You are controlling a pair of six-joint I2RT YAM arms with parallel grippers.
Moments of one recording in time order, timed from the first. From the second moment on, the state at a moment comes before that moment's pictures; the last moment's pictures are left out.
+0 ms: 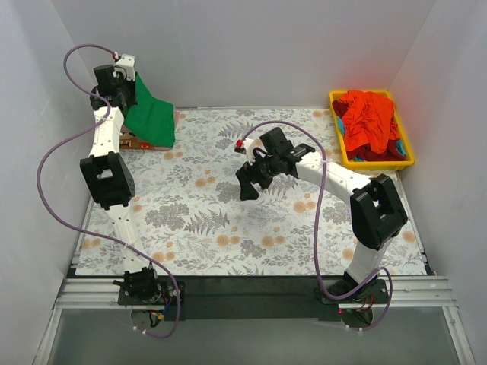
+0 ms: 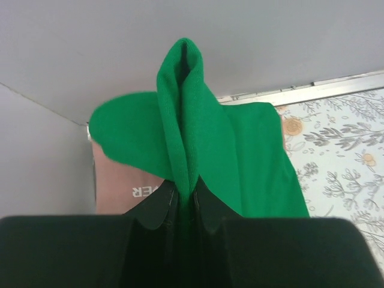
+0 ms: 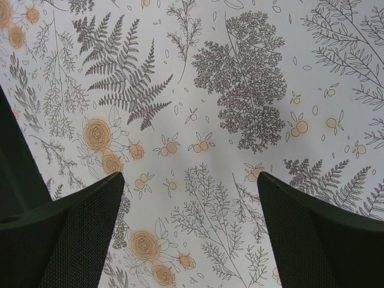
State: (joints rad) left arm 0.19 2.29 2.24 -0.37 0.22 0.27; right arm 0.66 1.77 1.36 -0.51 -0.55 -0.18
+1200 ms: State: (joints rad) left arm 0.30 2.39 2.32 -0.20 0.07 0.45; right arm 0.66 1.77 1.38 -0.52 -0.54 -0.16
